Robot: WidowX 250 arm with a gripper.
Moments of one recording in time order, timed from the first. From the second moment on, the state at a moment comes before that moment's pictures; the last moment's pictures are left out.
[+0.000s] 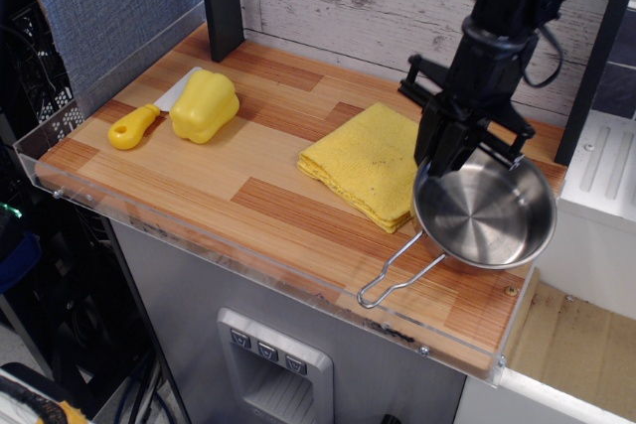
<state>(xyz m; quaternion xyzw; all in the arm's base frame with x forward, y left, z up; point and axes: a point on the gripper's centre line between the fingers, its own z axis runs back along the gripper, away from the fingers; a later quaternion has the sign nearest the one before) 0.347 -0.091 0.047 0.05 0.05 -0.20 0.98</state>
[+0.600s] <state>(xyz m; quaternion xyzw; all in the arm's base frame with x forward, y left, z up) 0.341 -0.086 0.081 0.02 0.03 -0.15 0.99</state>
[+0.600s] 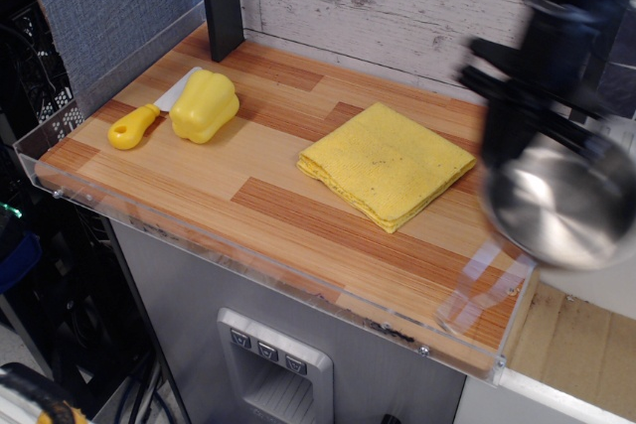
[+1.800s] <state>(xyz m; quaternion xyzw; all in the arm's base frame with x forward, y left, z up) 0.362 0.007 0.069 0.03 0.05 -0.04 1.00</state>
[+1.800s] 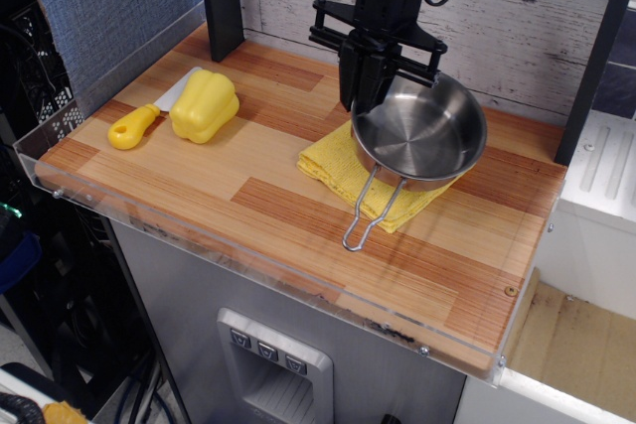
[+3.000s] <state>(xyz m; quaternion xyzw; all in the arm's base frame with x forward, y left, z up) 0.362 0.036 0.032 0.03 0.11 0.00 0.99</state>
